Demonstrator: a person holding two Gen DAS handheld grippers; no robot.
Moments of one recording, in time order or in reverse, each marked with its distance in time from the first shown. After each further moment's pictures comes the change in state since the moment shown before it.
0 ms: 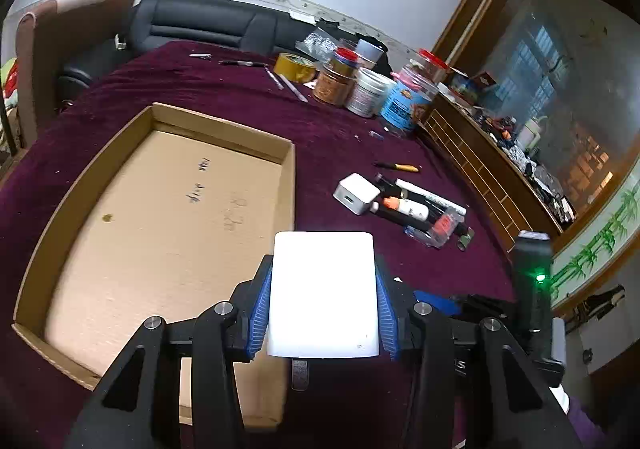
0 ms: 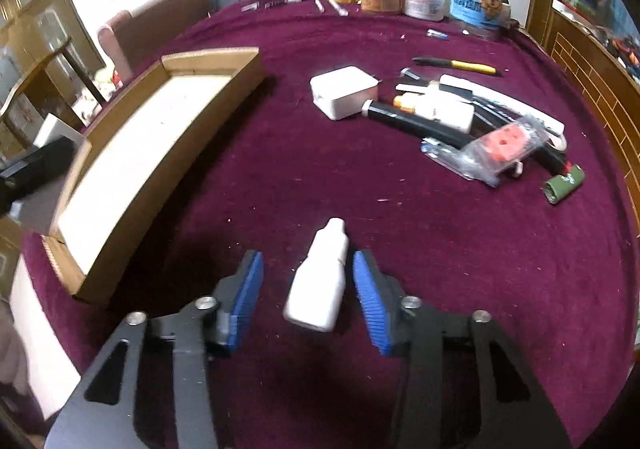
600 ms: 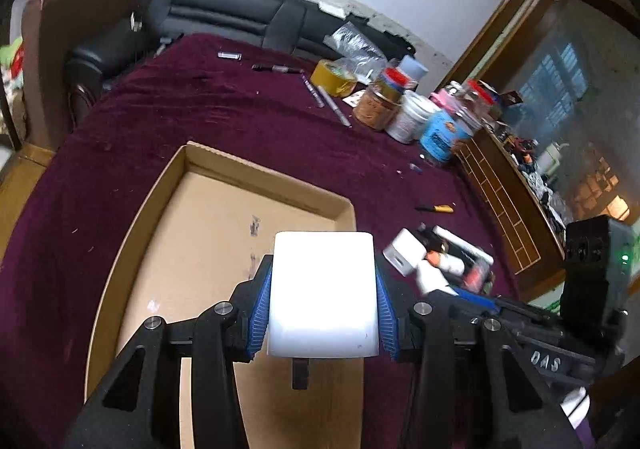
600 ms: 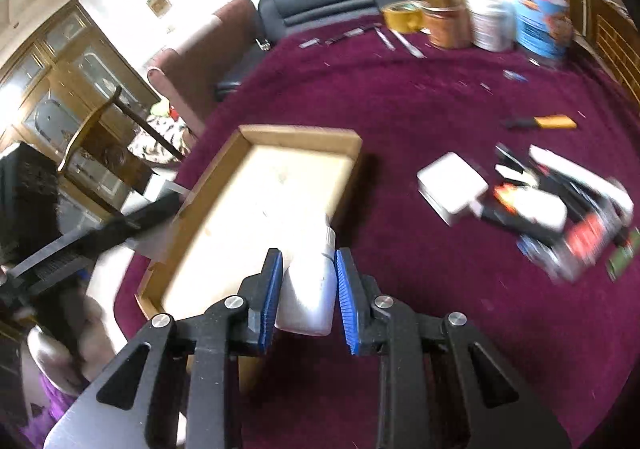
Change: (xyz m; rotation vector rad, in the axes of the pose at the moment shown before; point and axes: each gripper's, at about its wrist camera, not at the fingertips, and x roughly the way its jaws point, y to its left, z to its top) left arm 0.032 0.071 0.094 -0.099 0.079 0.004; right arm -0.014 0.046 0.110 0.094 -0.056 0.308
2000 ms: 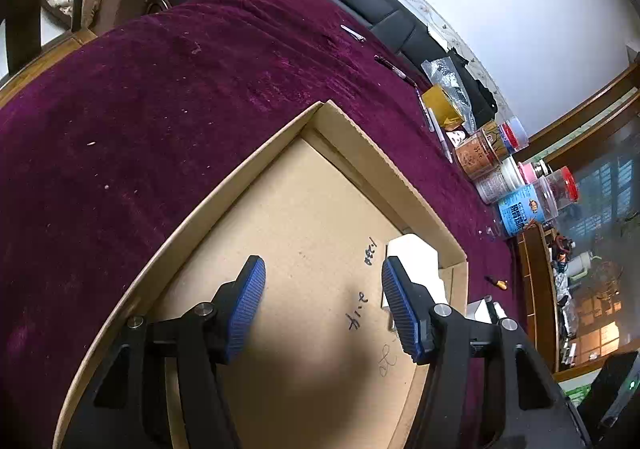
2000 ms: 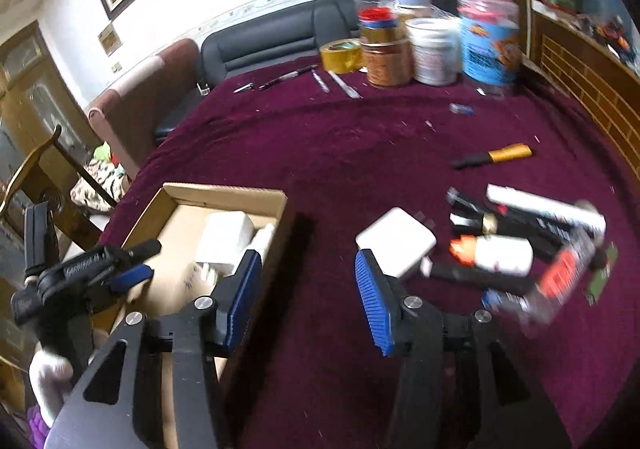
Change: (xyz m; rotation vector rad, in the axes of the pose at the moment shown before) left arm 0.051 0.101 -0.022 -0.380 -0.045 0.094; right arm -0.005 -0.039 -0.015 0.077 -0.186 -0.232
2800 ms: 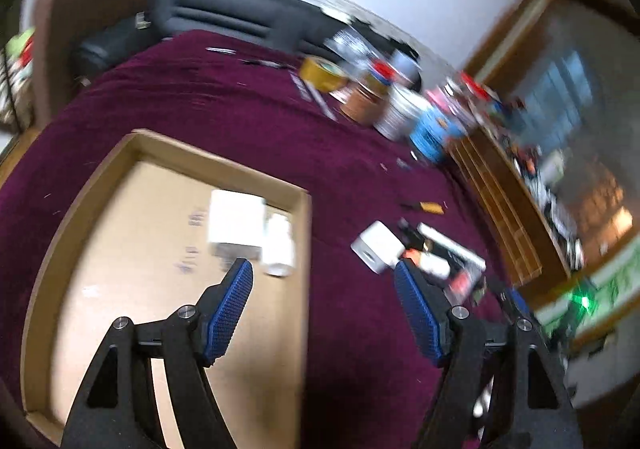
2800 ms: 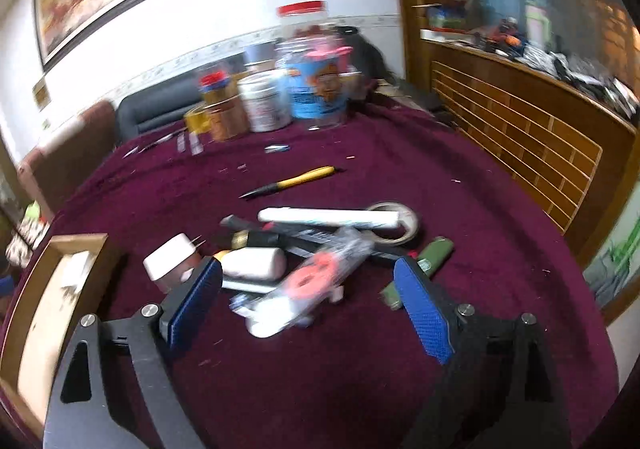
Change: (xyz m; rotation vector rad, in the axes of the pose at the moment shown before) left arm -0.046 -0.147 -0.071 0.392 0.010 -0.053; right arm -0.062 -0.154 -0.019 0.104 -0.245 -0.318
